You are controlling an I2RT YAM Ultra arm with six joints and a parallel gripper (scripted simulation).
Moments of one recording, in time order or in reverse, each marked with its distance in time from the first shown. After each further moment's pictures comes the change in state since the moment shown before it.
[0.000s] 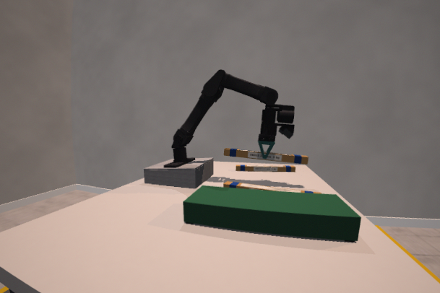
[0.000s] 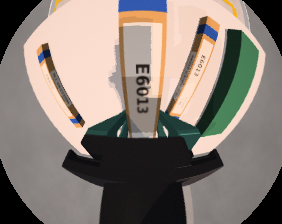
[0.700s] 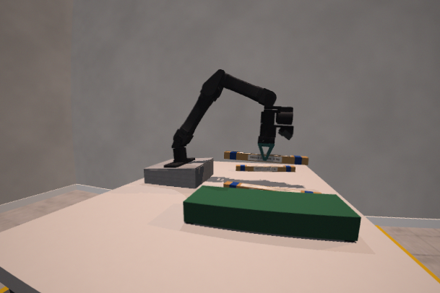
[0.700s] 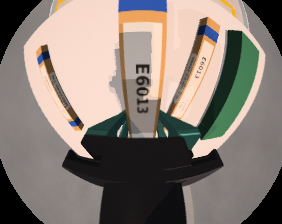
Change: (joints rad) arm -0.004 -0.023 -0.068 0.077 0.000 -0.004
